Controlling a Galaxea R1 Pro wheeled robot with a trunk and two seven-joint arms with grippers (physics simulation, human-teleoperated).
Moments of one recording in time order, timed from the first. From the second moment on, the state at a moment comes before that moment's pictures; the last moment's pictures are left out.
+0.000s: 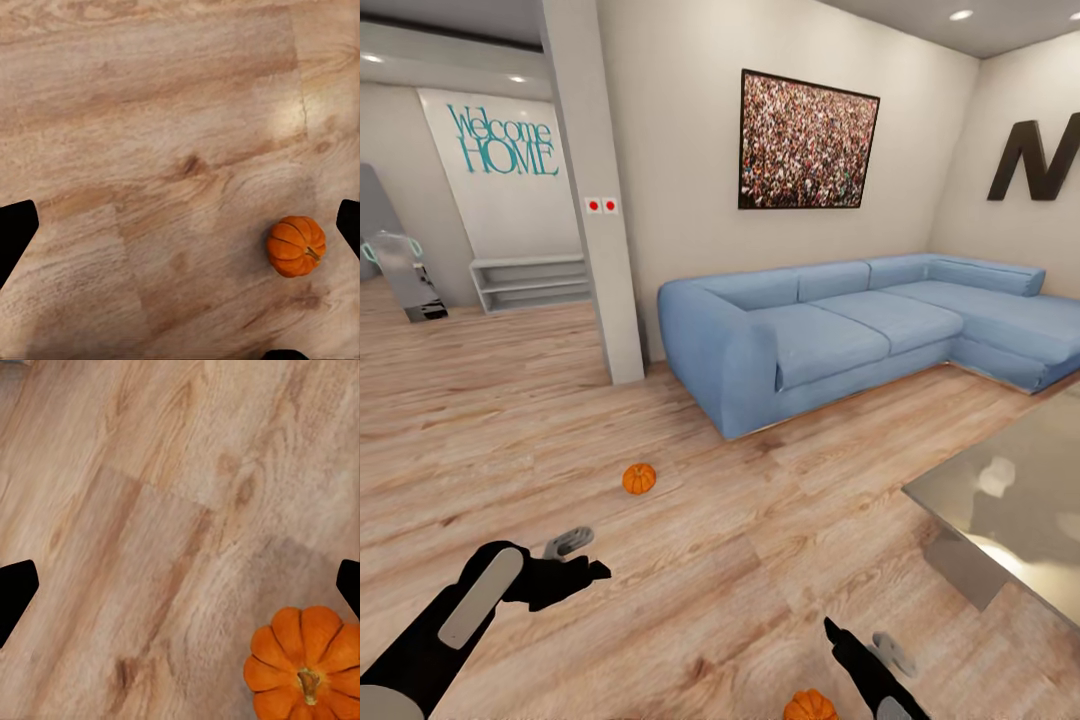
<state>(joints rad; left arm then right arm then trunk) -0.46 0.31 -0.22 -1.09 1.06 0.95 0.32 -0.42 -0.07 0.28 -0.32 -1.04 -0.18 0.14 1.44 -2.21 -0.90</state>
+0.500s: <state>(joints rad) -0.46 0.42 -0.15 -1.09 1.15 0.99 0.29 -0.42 -0.08 0.26 -0.31 -1.04 -0.18 0.14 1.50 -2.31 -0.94</state>
